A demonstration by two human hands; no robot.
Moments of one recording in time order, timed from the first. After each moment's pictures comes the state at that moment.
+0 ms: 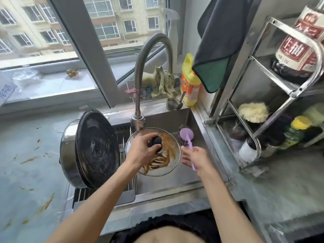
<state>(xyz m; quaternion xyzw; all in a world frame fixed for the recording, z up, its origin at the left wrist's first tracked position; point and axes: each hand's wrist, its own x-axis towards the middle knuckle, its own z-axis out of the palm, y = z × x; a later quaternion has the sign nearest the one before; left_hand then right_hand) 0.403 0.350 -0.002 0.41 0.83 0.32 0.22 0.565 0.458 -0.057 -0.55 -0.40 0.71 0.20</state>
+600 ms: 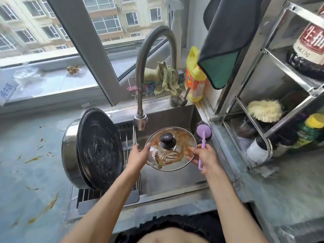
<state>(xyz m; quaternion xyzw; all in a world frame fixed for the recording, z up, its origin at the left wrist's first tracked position) 0.382 0.346 -0.062 0.09 0.82 0.42 0.39 0.562 0.475 -0.069 -0.54 -0.29 0.75 0.25</state>
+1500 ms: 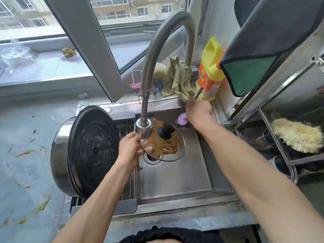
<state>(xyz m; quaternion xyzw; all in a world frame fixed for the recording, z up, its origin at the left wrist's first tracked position) 0.334 0.382 -0.057 -0.04 0.68 0.61 0.40 0.421 0.606 -0.033 -0.44 -0.88 -0.04 -0.18</state>
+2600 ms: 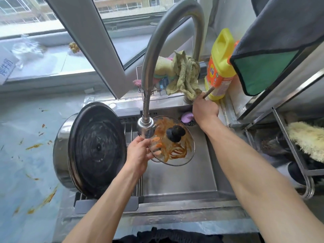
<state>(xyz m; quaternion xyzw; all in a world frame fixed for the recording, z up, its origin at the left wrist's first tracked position) 0.355 0.386 -0.068 -0.08 0.66 0.63 0.41 0.420 0.624 -0.068 -0.43 -0.90 -0.03 -0.12</state>
